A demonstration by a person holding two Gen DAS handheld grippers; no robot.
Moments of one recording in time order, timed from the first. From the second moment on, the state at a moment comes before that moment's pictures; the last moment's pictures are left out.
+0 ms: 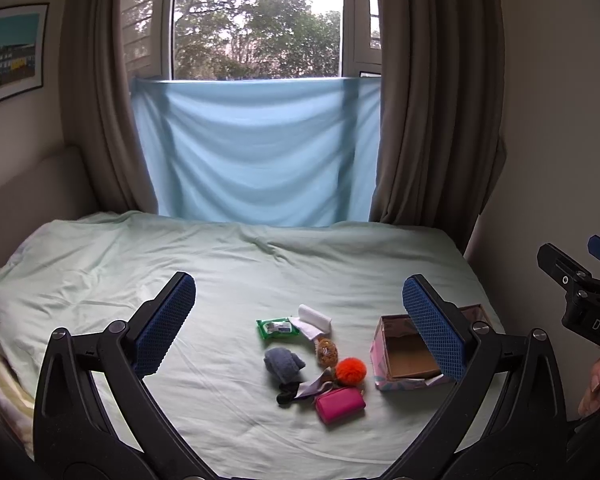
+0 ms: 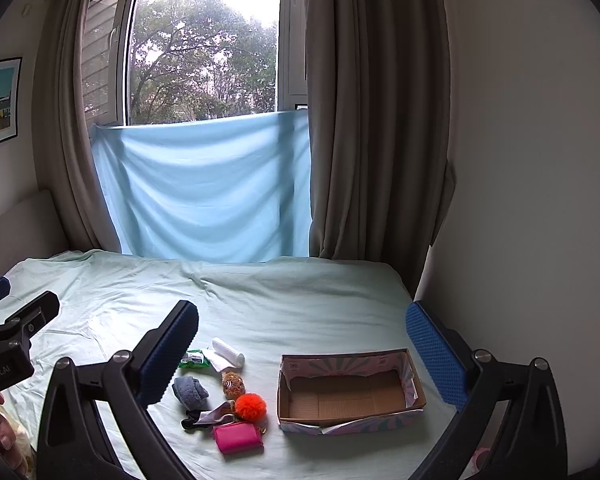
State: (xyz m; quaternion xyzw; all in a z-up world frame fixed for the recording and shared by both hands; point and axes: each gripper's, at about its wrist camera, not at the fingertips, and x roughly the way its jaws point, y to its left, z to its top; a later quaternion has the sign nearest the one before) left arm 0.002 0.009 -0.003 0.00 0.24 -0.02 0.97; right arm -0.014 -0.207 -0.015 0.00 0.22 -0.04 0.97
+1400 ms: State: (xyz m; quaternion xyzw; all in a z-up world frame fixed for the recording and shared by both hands) left arm 0.151 0.070 -0.224 0.00 0.42 -0.11 0.90; right arm 0.077 -0.143 -0.203 0.11 0.38 -0.09 0.91
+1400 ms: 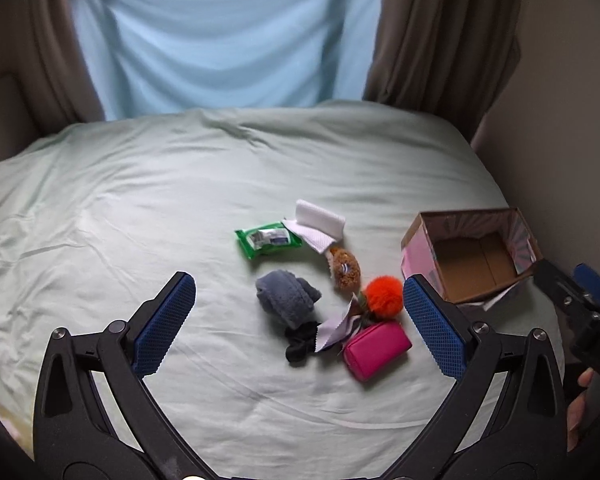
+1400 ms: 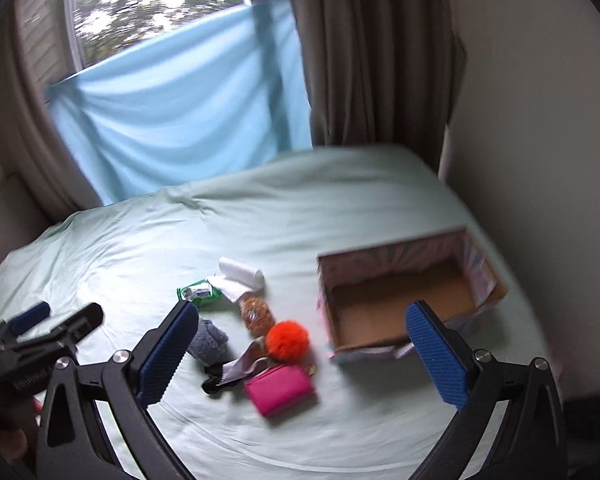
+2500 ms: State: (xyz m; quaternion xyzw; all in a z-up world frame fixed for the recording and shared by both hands) left arm 0.276 0.054 -0.496 0.04 0.49 -0.16 0.86; right arm 0.206 -0.142 -0.487 0.25 0.44 -0.21 0.84
